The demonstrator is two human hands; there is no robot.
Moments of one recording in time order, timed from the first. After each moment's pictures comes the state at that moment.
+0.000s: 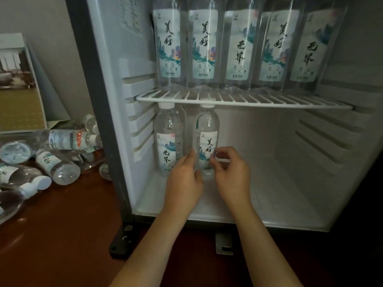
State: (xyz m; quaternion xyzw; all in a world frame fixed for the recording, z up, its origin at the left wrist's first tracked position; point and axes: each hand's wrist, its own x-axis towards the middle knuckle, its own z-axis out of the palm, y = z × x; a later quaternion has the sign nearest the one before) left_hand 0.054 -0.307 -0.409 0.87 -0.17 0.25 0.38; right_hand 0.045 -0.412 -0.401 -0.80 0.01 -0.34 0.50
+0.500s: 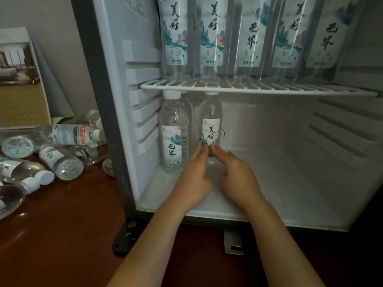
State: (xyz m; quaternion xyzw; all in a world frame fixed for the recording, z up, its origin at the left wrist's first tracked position) left_hand 0.063 -0.305 -0.410 0.86 -0.25 0.12 0.43; right_hand 0.053 -0.425 -0.413 -0.93 -0.10 -0.22 0.28
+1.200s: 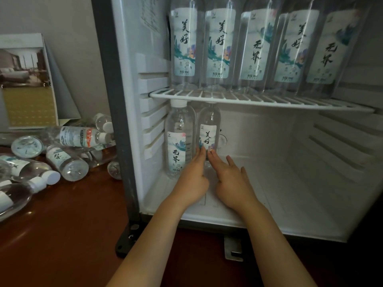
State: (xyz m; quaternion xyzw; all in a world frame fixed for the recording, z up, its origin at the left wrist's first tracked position) left_hand 0.074 -0.301 -0.407 0.85 -0.21 0.08 0.47; right_hand 0.059 -0.418 -0.409 -0.97 -0.08 -0.12 0.19
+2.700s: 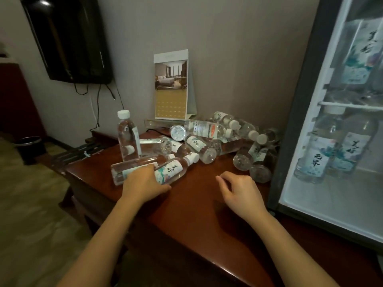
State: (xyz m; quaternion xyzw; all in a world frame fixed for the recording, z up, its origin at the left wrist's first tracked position) left_hand -0.030 0.058 -0.427 0.96 0.21 0.14 0.09; right_hand 0.021 -0.181 -0.433 -0.87 -0.32 -0.23 0.30
